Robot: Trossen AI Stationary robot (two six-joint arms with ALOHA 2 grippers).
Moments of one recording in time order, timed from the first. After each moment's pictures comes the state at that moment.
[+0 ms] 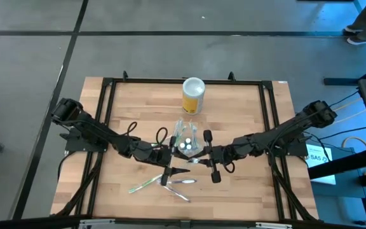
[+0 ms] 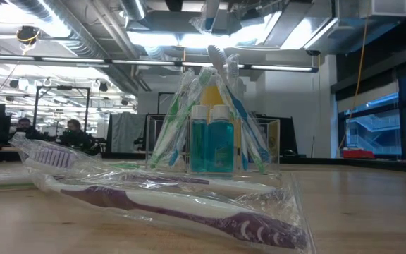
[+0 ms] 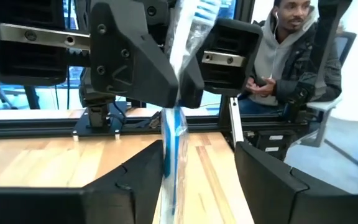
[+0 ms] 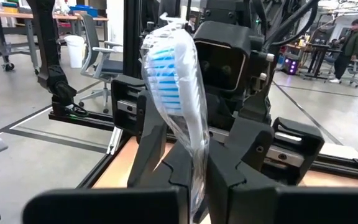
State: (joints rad) left arm -0.40 1.56 0.88 0.62 -0.24 -0.09; right arm 0.43 1.47 0.87 0.56 0.22 -0.09
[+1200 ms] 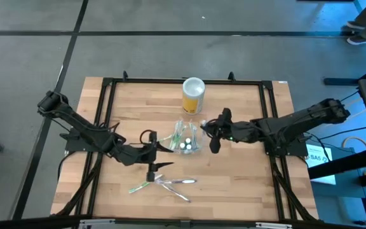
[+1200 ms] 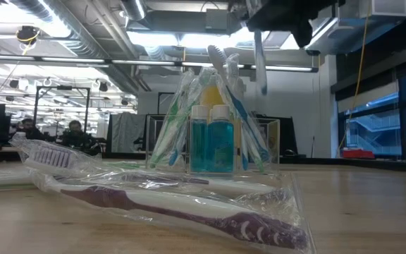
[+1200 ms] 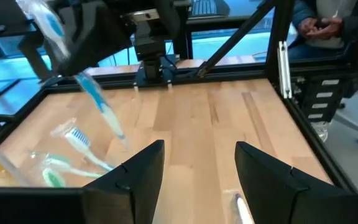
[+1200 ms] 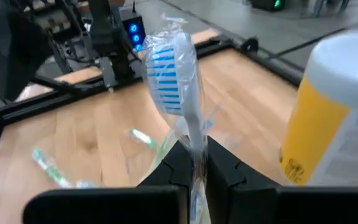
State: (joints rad) left arm -0.52 1.30 0.88 0.09 -0.55 -0.12; right arm 0.27 1.25 0.85 -0.03 0.55 0.39
